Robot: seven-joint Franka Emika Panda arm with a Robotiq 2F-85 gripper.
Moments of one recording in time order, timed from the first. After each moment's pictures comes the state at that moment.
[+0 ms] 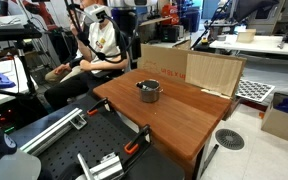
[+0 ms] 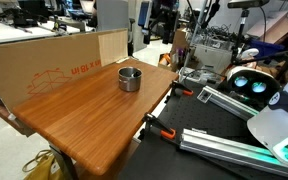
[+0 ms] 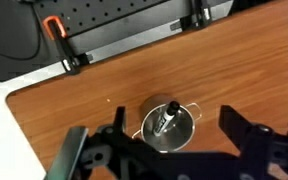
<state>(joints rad) -0.01 -0.19 -0.02 -2.58 0.11 2.34 0.17</state>
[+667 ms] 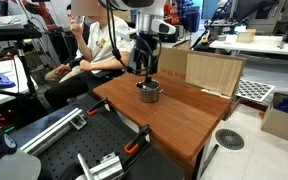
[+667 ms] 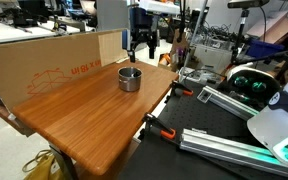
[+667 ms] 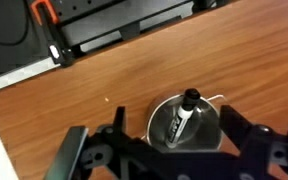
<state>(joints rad) -0.01 0.19 -0.02 -2.29 0.08 2.26 0.22</state>
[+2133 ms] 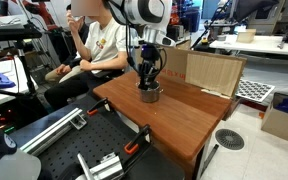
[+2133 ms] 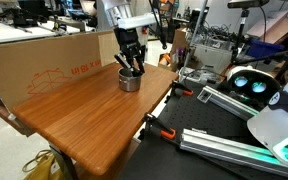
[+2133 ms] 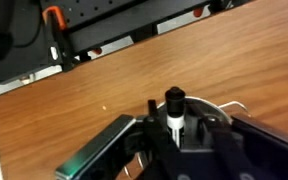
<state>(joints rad) 0.05 0.45 -0.03 -2.04 -0.03 2.04 0.35</state>
